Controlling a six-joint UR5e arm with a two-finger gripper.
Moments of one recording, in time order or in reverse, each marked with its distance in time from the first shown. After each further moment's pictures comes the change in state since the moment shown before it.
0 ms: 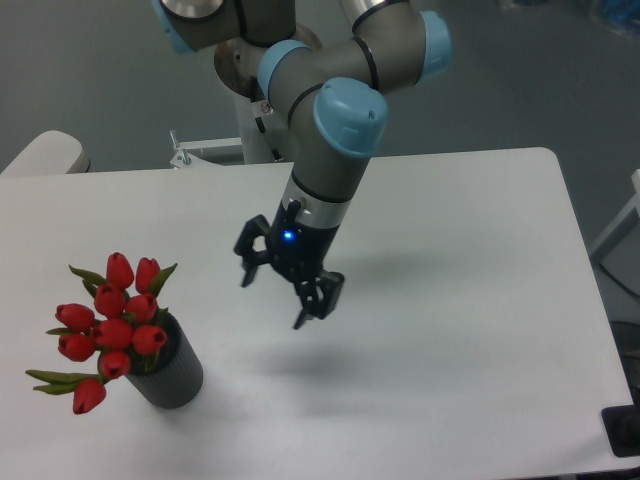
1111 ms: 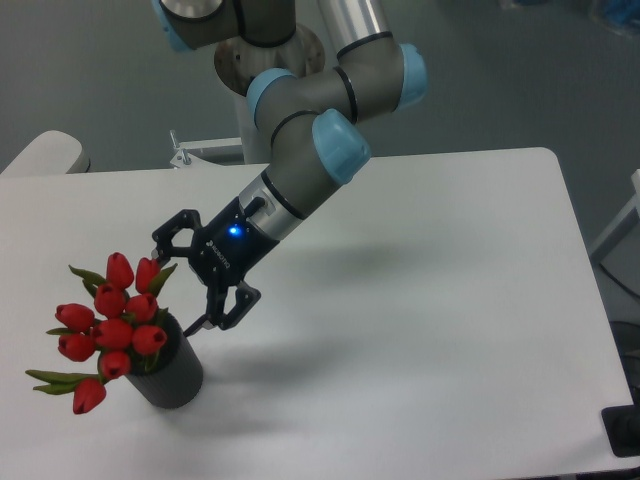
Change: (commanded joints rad) arm -0.058 -0.074 -0.025 0.160 -0.275 0.003
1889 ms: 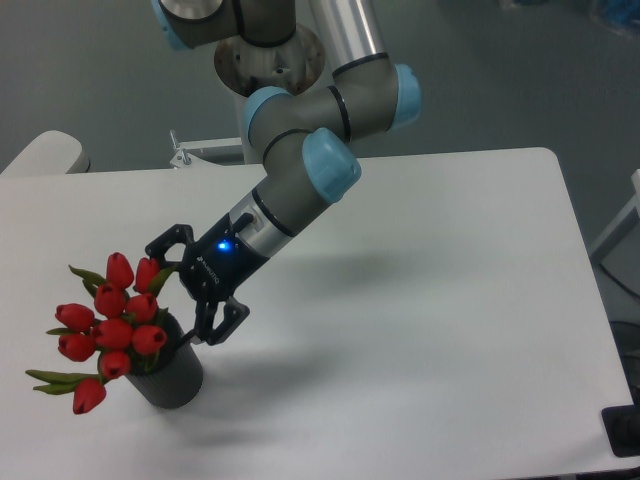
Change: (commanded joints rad) arm -0.037 -0.046 0.028 0.040 0.002 0.015
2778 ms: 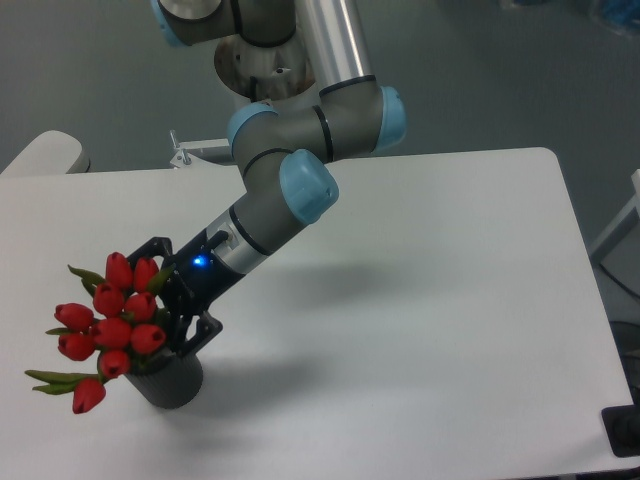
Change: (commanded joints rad) arm -0.032 -0.025 0.014 0.014 -0.002 -0.005
